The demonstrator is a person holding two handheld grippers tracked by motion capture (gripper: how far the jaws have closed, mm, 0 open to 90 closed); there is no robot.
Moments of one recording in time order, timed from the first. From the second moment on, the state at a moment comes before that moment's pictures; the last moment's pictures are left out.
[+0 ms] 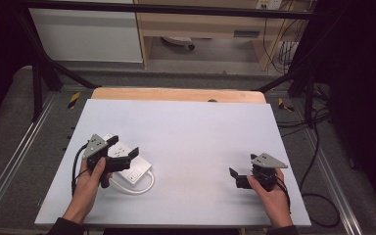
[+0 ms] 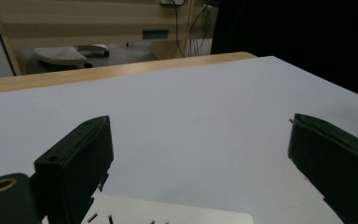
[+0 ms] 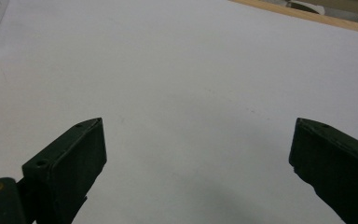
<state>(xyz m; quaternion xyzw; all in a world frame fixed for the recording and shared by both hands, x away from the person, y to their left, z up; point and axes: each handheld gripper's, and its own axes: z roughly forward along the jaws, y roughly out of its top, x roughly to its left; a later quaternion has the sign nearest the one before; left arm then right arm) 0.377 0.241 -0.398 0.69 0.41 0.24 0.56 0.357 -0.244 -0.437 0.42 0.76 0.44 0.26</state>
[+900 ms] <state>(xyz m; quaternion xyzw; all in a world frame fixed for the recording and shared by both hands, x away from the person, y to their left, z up) 0.347 0.277 -0.368 0.66 0.42 0.24 0.58 0.356 -0.245 -0.437 0.42 0.75 0.44 0.26</state>
